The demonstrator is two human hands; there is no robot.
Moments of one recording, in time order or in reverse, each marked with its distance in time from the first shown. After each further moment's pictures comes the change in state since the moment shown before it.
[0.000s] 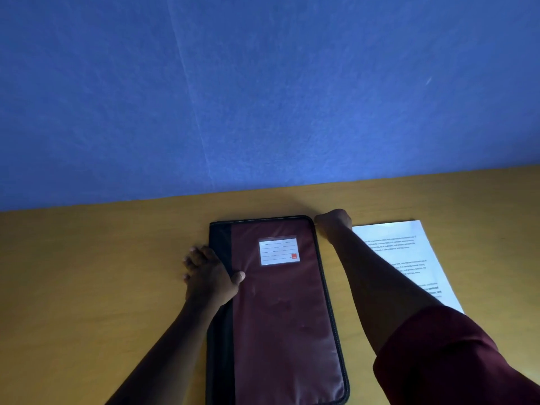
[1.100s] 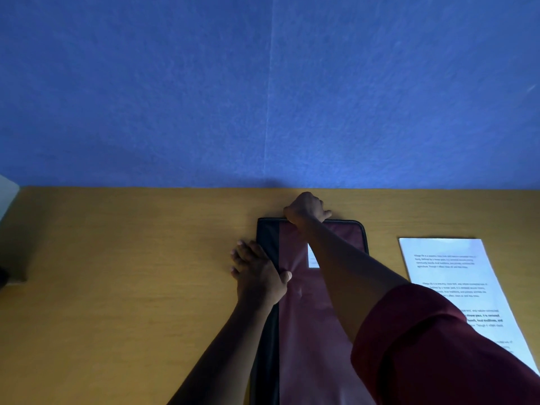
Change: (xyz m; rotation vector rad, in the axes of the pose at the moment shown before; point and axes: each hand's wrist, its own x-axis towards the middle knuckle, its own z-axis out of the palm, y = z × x) left_hand -0.010 0.001 -0.007 -0.062 0.030 -0.002; right_hand -0.078 -0.119 0.124 -0.343 -0.020 -0.308
